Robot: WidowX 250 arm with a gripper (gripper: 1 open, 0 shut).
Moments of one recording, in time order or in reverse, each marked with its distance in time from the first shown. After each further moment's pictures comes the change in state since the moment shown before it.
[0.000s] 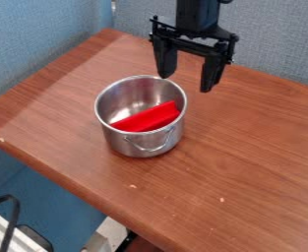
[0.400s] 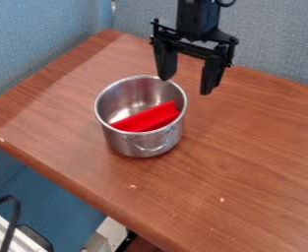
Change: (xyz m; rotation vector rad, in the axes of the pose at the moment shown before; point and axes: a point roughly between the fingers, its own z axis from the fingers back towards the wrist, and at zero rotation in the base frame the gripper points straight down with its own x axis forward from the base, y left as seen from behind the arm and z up) arm 0.001 0.000 -0.001 0.000 0.003 -0.005
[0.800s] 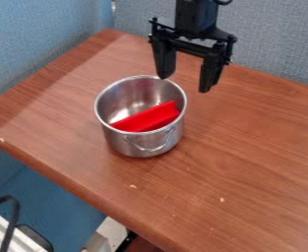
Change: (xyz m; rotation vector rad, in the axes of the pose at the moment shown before) arm 0.002 0.003 0.000 -0.001 0.001 0.009
